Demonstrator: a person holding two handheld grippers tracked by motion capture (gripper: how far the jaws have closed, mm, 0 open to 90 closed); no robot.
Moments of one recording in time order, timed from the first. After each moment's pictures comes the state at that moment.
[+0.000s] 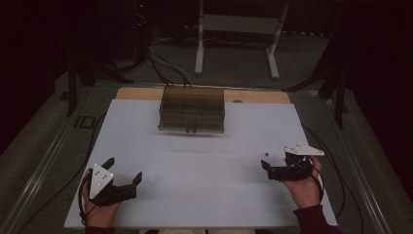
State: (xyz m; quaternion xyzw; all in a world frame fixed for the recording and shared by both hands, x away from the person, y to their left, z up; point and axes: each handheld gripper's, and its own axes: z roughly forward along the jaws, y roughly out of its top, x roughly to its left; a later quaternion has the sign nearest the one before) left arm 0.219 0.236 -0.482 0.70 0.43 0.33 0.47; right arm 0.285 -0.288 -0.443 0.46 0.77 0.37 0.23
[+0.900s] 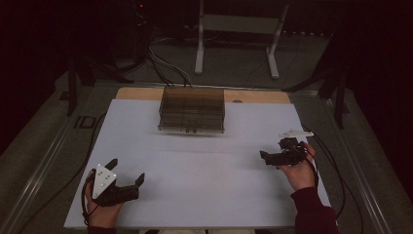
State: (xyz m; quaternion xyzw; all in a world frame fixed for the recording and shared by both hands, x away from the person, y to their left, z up) left arm 0.220 0.231 -0.486 0.70 0.43 0.32 0.47; right arm 0.338 -0.292 -0.456 0.50 0.79 0.31 0.20
